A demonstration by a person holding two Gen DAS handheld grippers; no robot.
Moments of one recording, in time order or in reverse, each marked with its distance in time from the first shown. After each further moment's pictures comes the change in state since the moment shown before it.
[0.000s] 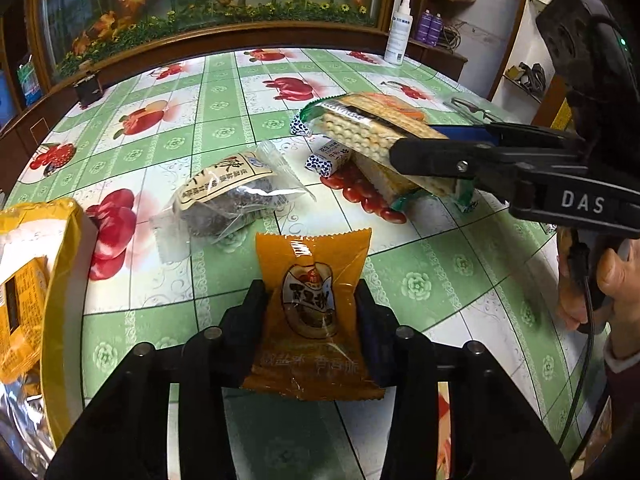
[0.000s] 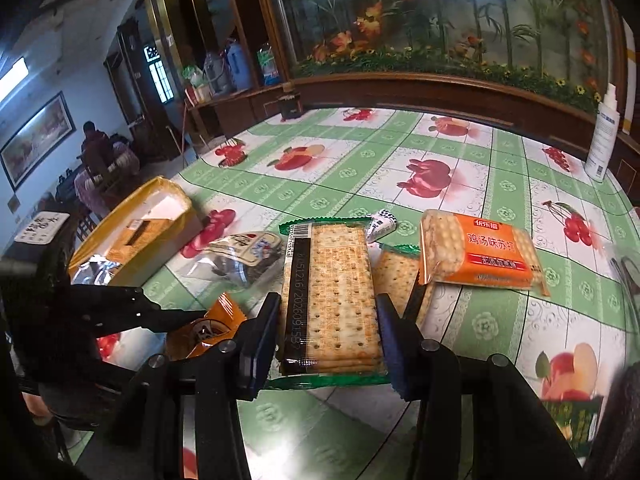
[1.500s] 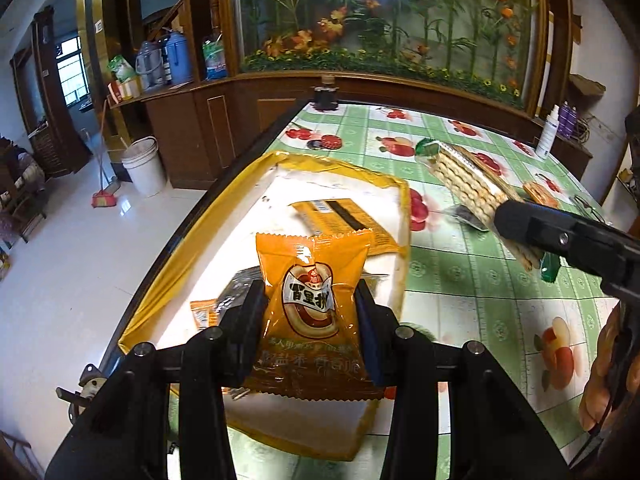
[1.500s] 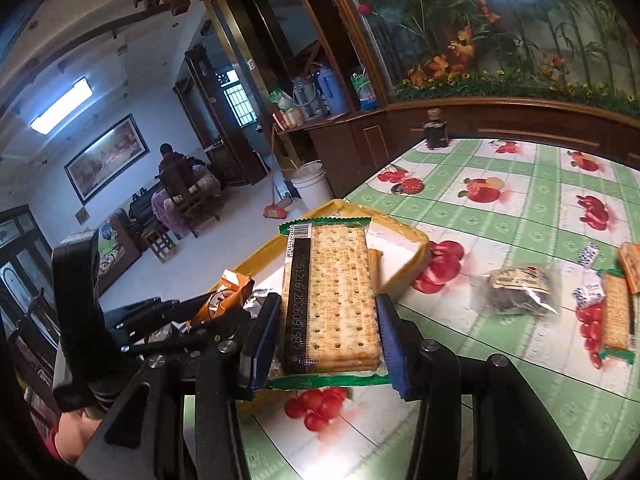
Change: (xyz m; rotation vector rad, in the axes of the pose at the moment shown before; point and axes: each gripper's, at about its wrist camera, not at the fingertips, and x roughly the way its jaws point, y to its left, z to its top) left arm -0.145 0.128 -0.091 -0.342 -0.171 0.444; right arm 0.006 0.203 0.016 -0.017 -0.086 0.293
